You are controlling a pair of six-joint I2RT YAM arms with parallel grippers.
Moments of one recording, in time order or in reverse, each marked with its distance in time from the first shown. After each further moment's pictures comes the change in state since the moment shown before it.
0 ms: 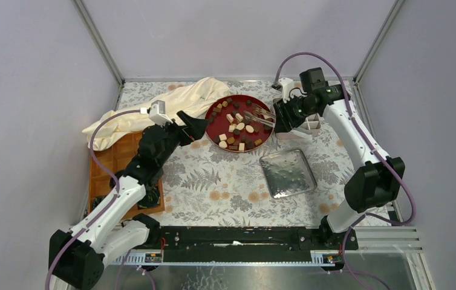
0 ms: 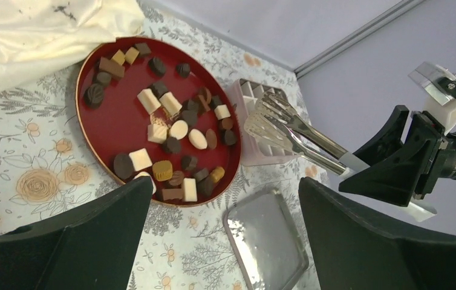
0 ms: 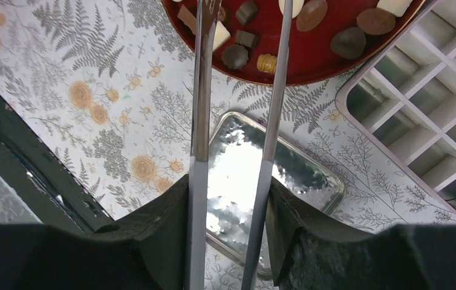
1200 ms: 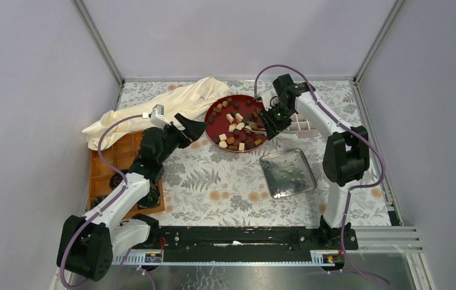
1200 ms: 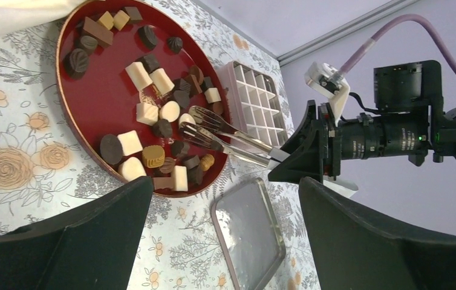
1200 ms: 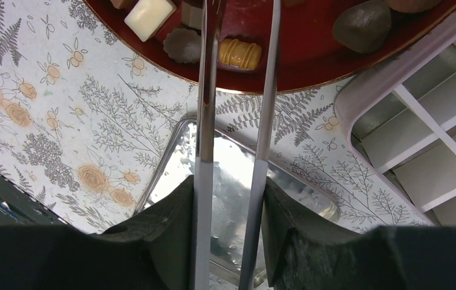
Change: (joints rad) left arm 0.119 0.113 -0.118 0.205 0.197 -0.140; right arm 0.089 0.344 0.114 -0.032 0.186 -0.017
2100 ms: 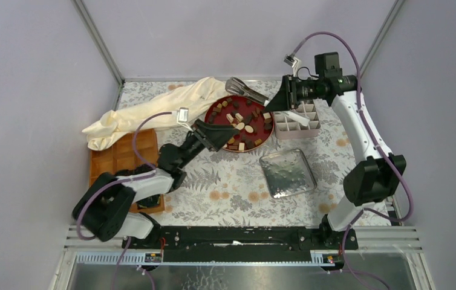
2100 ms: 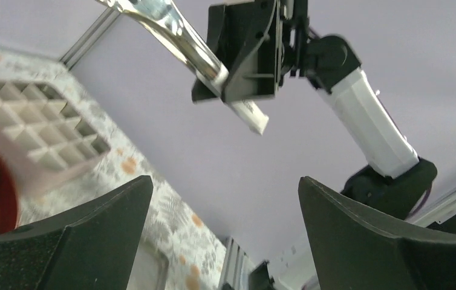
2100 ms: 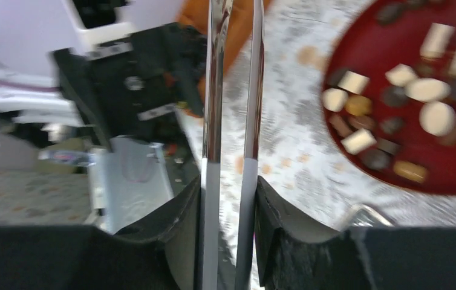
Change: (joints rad) left arm -0.239 0.266 -0.127 0.945 0.132 -0.209; right arm -0.171 -0.258 0.055 0.101 -0.692 0.278
